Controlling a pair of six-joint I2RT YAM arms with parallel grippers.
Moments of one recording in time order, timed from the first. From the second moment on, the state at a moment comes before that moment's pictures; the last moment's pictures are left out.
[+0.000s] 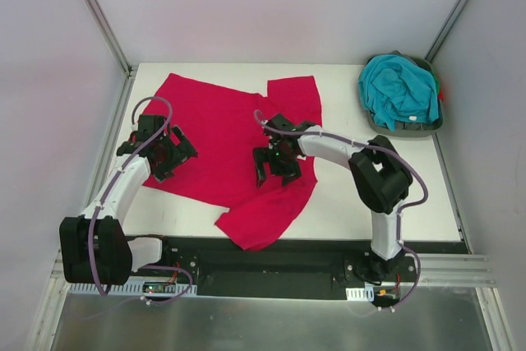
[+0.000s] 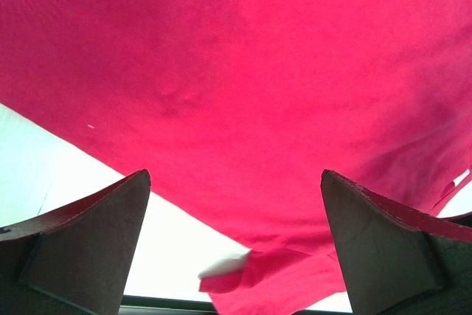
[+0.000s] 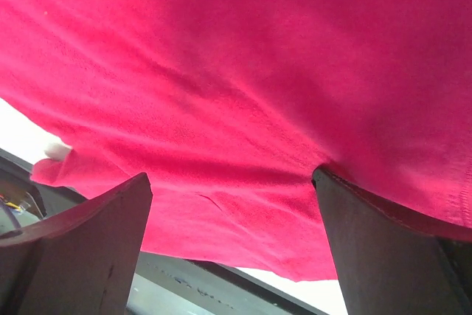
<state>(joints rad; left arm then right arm) -0.03 1.20 0.83 -0.65 0.07 -0.71 0.78 1.99 1.40 -0.71 -0.25 0.51</state>
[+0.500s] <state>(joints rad) -0.03 1.33 0.96 -0.65 0.05 -0.71 0.29 1.89 1.30 -0.84 -0.27 0.16</state>
